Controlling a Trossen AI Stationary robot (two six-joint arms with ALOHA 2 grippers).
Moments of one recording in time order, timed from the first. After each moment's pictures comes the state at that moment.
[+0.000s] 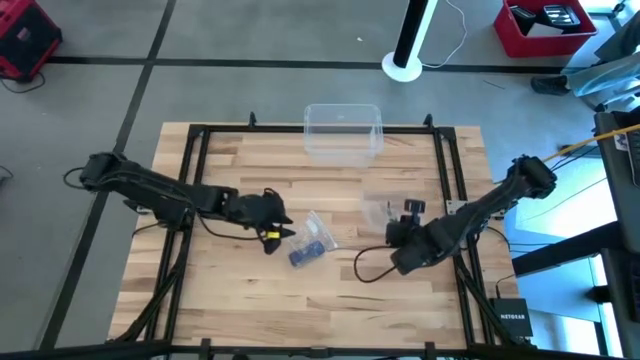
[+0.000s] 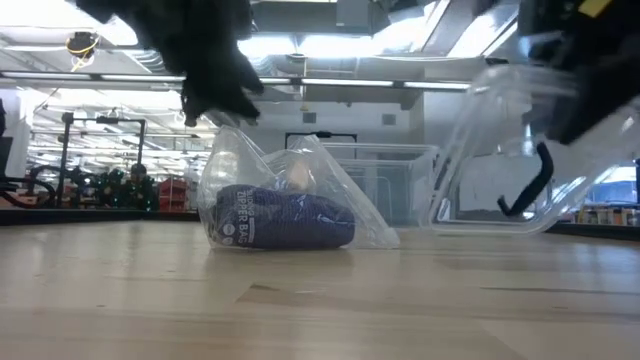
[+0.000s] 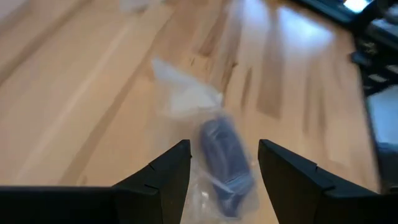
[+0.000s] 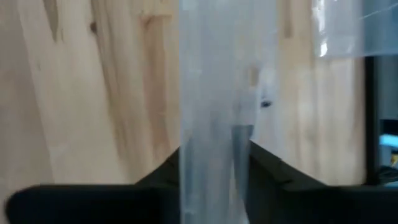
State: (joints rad) left arm -0.17 1.26 0.74 -0.11 -0.14 -0.51; right arm 0.55 1.41 1.00 -1.17 0.48 0.62
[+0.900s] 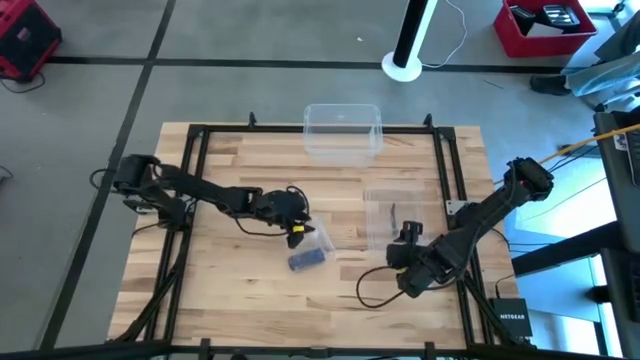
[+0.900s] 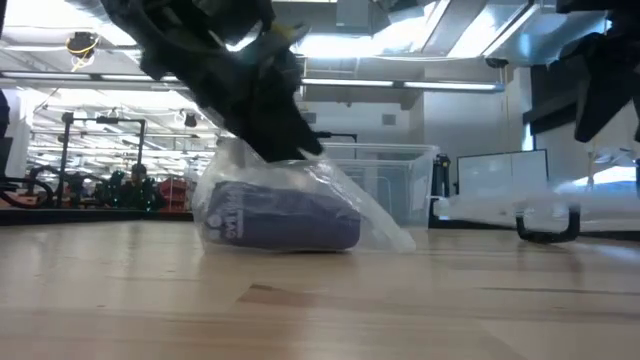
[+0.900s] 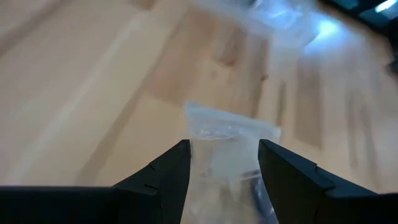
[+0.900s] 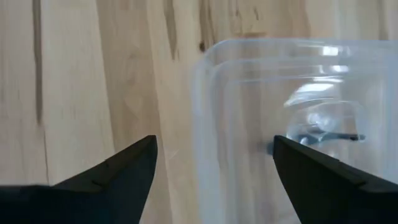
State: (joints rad) left arm -0.06 1.57 0.78 0.17 -0.05 -0.46; right arm 0.70 1.45 0.99 -0.98 0.40 0.77
